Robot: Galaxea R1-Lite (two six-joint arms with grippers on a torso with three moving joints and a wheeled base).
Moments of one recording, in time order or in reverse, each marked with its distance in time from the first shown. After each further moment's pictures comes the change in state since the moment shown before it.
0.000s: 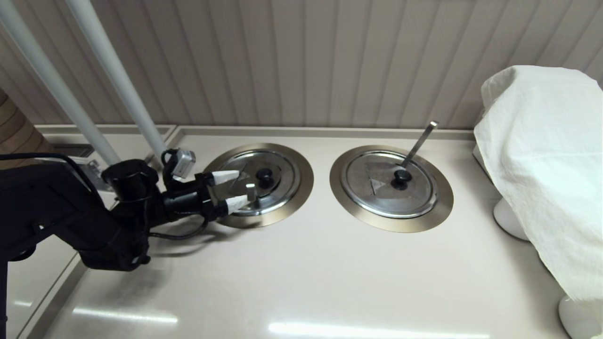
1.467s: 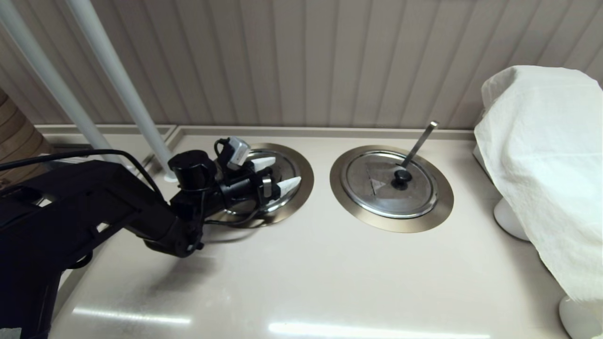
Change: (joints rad) left arm -0.240 0.077 -0.213 0.104 0.324 0.027; right arm 0.000 0.000 0.000 -0.001 0.000 0.000
